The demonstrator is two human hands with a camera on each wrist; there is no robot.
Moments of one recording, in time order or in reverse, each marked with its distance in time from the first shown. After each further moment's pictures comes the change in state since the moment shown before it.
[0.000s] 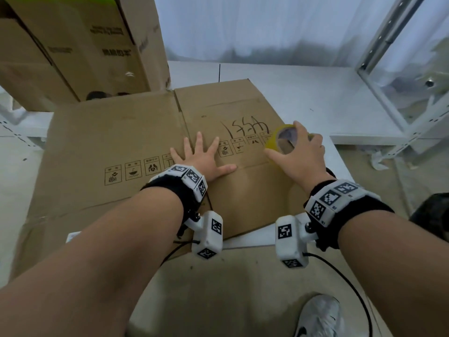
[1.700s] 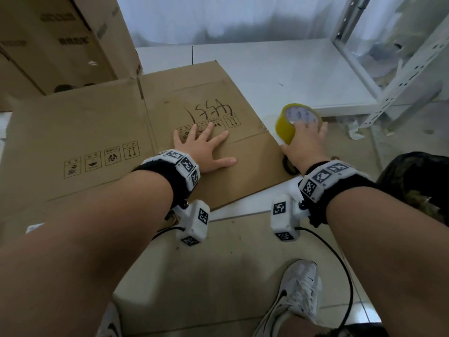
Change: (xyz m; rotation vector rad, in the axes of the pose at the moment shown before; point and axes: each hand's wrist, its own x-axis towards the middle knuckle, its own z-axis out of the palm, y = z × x) left_hand -0.020 0.053 0.013 0.231 -0.030 0.264; right_hand 0.012 0.085 -0.020 -0.337 0.006 0.027
